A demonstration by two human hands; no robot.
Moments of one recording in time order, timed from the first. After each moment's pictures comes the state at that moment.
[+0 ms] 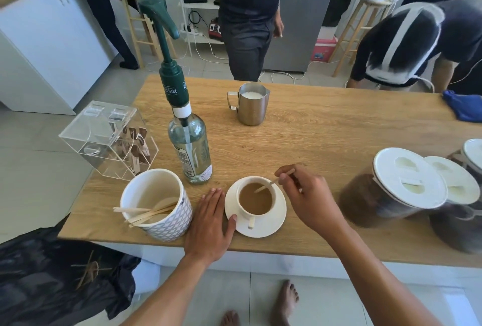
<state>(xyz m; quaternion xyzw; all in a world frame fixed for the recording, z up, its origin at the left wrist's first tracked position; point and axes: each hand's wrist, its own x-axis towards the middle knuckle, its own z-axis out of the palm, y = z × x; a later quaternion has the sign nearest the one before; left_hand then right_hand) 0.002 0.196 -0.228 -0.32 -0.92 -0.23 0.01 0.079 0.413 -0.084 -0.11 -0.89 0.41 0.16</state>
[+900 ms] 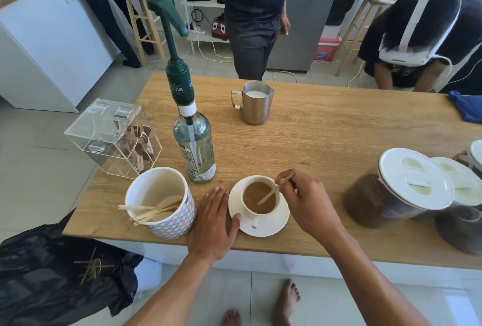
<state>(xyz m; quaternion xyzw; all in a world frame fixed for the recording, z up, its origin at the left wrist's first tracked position) 0.003 0.196 -0.227 -0.32 -0.92 -0.22 0.02 0.079 0.398 -0.090 -0.16 -0.89 0.41 0.12</state>
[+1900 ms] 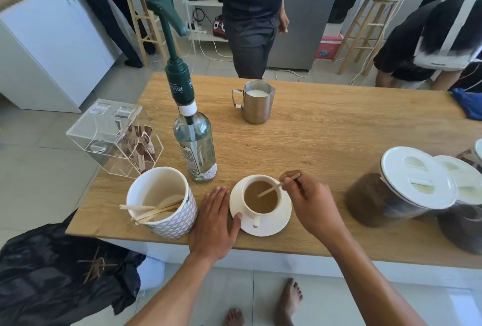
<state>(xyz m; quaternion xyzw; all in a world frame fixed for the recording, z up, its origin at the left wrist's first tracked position) 0.002 0.196 -0.229 -0.32 -0.92 -0.23 0.02 0.083 0.400 -0.095 -0.19 -0.87 0.42 0.16</state>
